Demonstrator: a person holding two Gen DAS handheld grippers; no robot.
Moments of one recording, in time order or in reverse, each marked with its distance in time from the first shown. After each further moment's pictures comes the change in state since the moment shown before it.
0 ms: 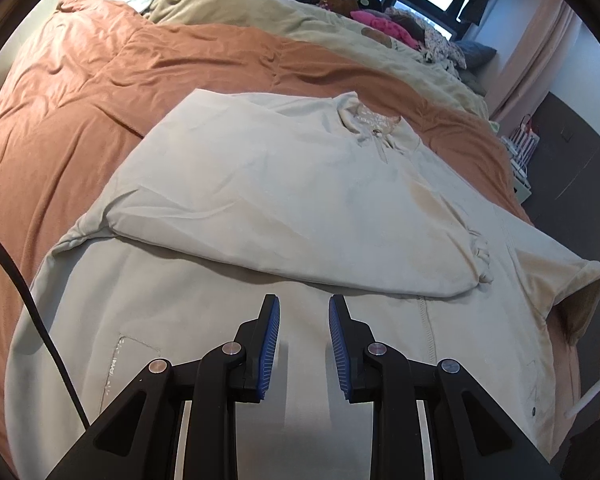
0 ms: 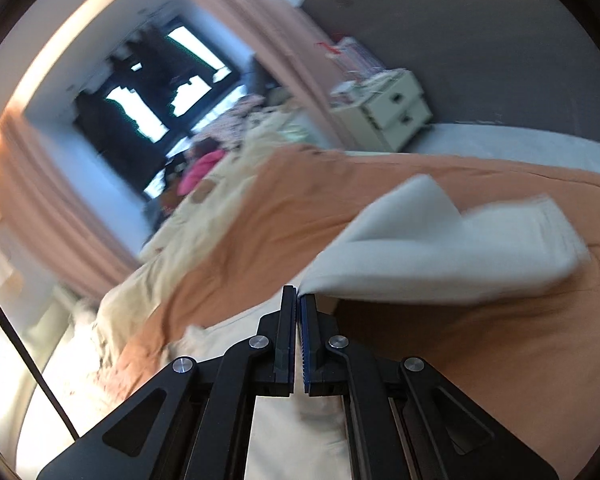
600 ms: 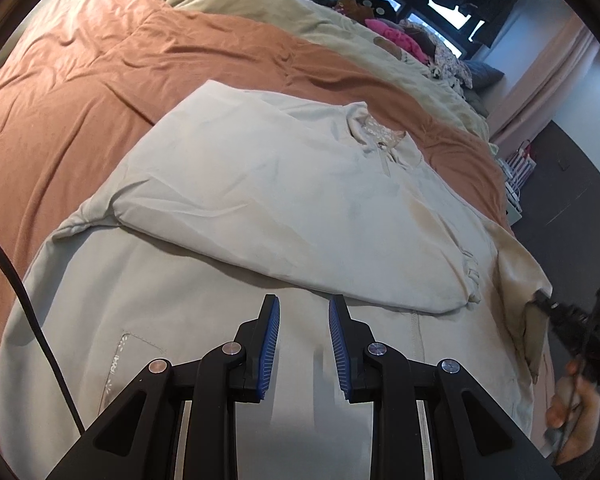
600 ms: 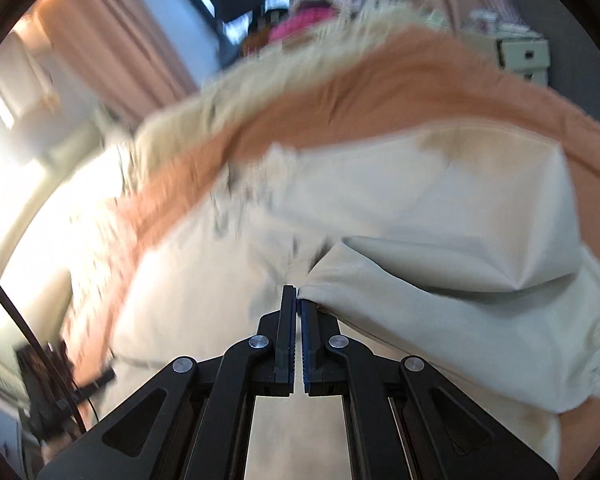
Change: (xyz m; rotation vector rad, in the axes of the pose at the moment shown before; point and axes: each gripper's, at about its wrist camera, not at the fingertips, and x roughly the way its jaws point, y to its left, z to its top) left arm -0.005 0.018 0.004 -0.100 0.007 -0.056; right arm 0.100 0.120 -0.110 -0.366 0.481 0.085
